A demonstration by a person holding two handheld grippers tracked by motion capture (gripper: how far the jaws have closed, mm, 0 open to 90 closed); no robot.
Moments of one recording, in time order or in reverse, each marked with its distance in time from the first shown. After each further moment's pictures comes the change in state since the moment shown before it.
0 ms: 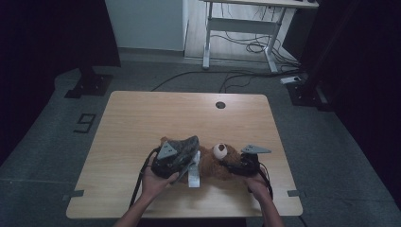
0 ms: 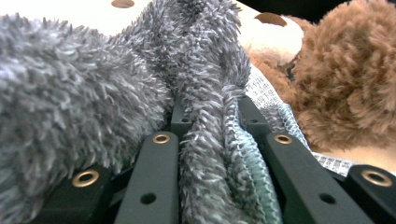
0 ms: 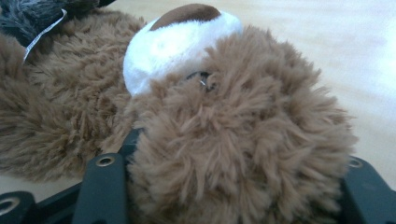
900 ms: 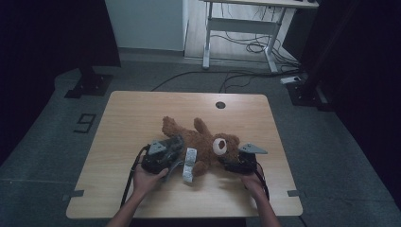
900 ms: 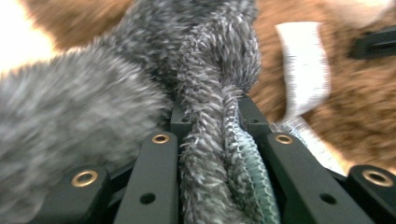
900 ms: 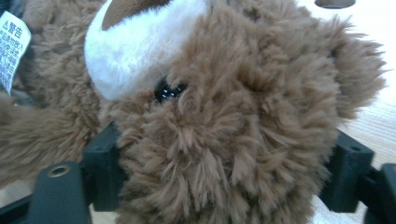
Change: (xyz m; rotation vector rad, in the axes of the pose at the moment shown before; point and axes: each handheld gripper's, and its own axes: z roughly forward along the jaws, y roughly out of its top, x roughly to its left) left arm 0.042 -0.030 -0.005 0.059 0.101 -0.083; right arm -0.003 -0.005 0.013 -0.042 -0.140 -0.028
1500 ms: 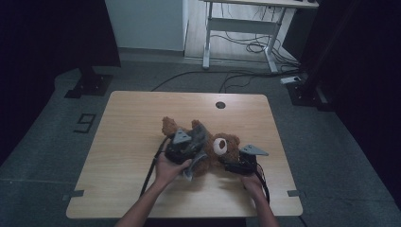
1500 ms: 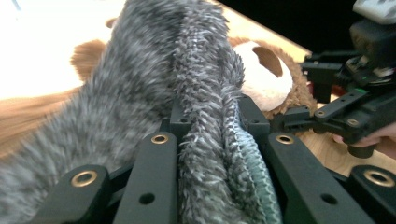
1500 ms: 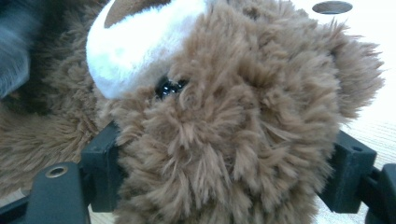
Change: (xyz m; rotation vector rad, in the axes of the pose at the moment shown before) left arm -0.069 0.070 0.041 -0.009 -0.106 0.110; right arm -0.002 -0.005 0.001 -0.043 0.006 0.020
